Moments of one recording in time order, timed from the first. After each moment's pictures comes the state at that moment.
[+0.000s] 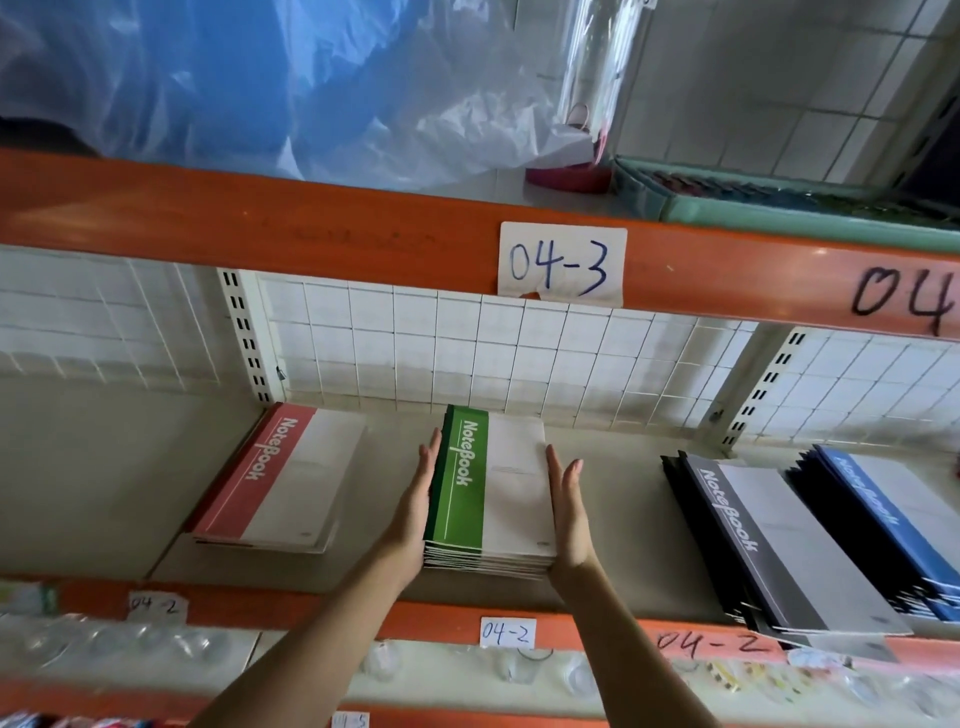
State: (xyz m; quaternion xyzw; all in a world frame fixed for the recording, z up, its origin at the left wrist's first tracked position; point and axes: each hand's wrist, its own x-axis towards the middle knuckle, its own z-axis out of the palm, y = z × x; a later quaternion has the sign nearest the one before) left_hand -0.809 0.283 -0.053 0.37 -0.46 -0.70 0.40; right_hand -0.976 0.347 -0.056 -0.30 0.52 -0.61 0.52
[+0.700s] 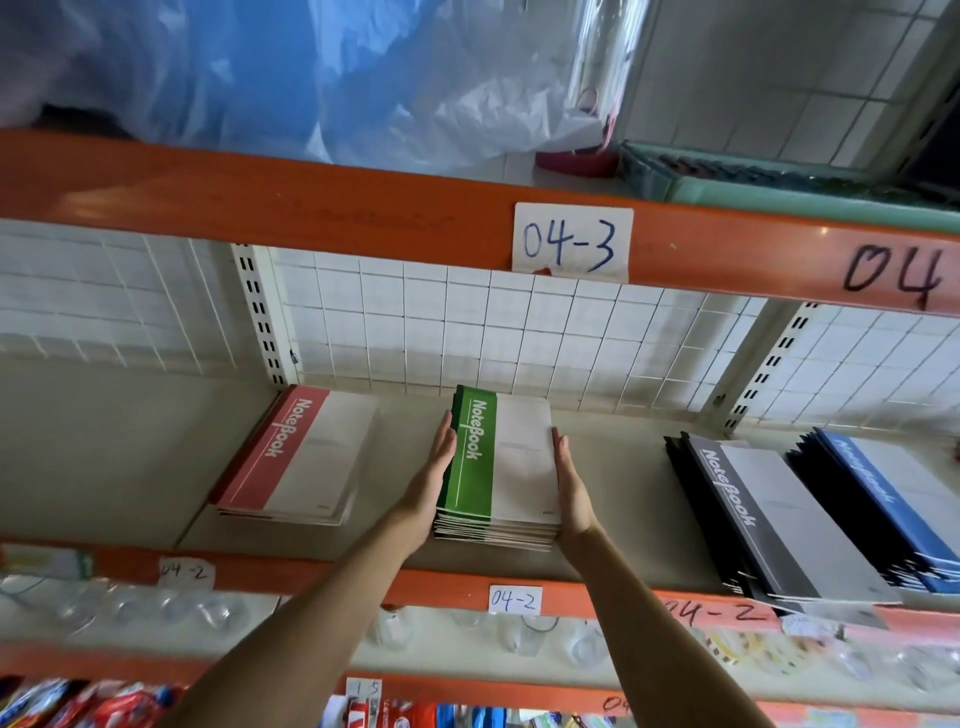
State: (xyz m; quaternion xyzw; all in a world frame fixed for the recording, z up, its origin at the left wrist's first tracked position) left_hand -0.803 0.282 -0.053 0.37 -0.51 -0.69 0.36; right_hand -0.977 0.348 -0.052 -0.32 0.61 -0.52 0.51
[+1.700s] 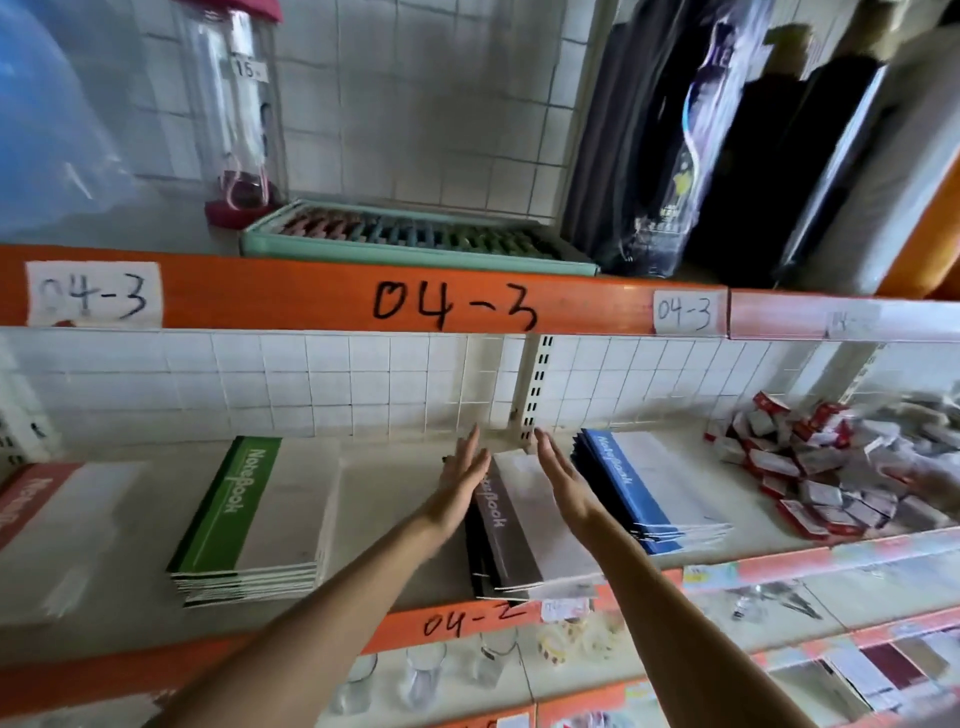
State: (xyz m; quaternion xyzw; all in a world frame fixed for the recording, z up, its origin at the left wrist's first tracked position) left_hand -1.063 0.382 0.010 0.30 -0.70 -0.60 0.25; right_hand -1.211 0.475 0.029 -0.43 0.69 -0.50 0.30
